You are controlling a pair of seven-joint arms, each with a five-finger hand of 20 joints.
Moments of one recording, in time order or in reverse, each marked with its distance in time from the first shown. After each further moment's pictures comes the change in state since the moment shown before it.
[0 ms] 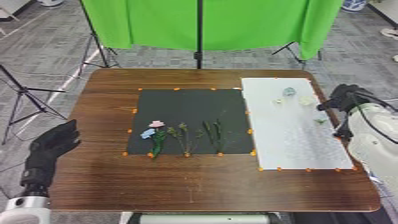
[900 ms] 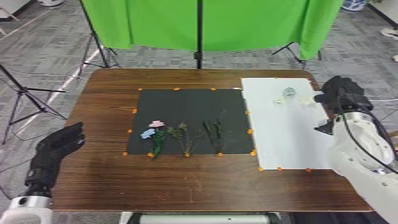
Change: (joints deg) left arm -0.2 -0.4 0.0 0.0 1.0 -1.8 -2.2; right arm -1.0 -1.7 -5.4 -4.0 -5.7 27.1 -1.1
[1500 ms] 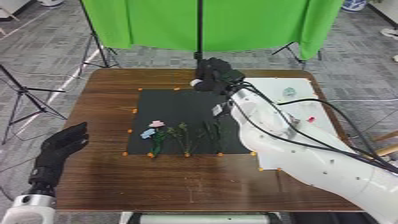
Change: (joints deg) left arm -0.9 0.1 0.5 0.2 0.2 -1.8 -0.9; right arm 36.6 -20.7 -39.7 6.1 5.5 -8.7 -16.3
